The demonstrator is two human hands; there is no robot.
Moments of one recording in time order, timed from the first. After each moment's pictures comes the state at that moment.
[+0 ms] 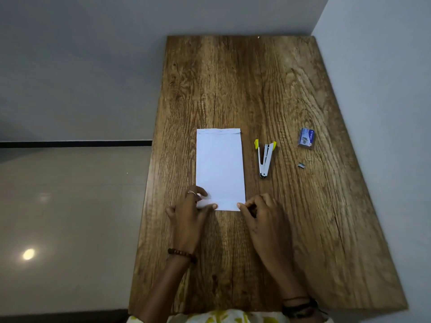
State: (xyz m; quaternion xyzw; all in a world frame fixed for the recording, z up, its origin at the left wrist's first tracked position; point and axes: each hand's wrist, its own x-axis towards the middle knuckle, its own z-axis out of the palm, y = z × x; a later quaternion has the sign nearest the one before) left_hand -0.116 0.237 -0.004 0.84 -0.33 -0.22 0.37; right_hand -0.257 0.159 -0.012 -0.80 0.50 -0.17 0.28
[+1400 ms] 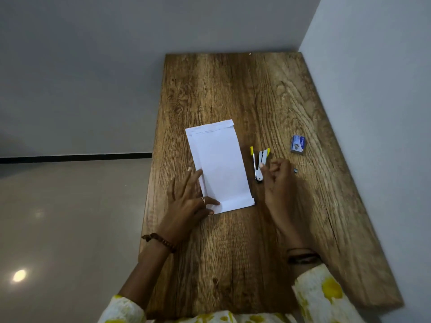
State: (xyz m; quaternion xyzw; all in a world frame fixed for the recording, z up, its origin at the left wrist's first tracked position) left_hand -0.074 0.234 -0.015 0.74 -0.62 -0.12 0.22; right_hand -0.240 0.085 0.000 -0.70 0.54 -0.33 0.32
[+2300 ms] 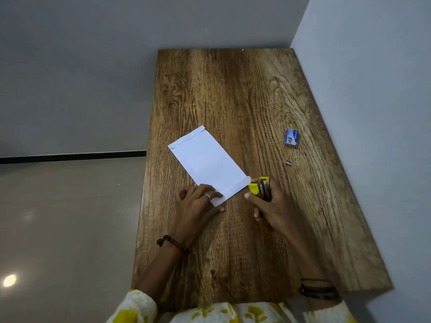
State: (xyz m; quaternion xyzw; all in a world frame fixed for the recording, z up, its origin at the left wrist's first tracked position) left_hand -0.105 0.229 -0.023 0.75 -0.60 -0.09 0.27; right_hand -0.271 0.135 0.042 -0.61 0.49 -0.19 0.60
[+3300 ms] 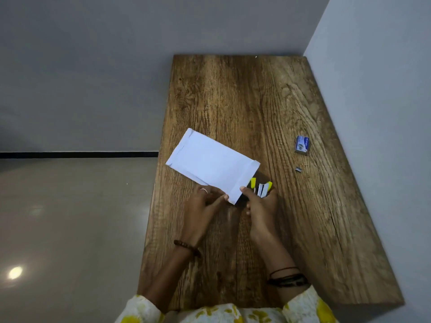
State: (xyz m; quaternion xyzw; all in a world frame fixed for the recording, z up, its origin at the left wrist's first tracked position) left_hand -0.114 0.227 -0.001 0.75 -0.33 -0.29 0.49; right_hand -0.215 0.154 0.017 -0.38 0.60 -0.34 0.61
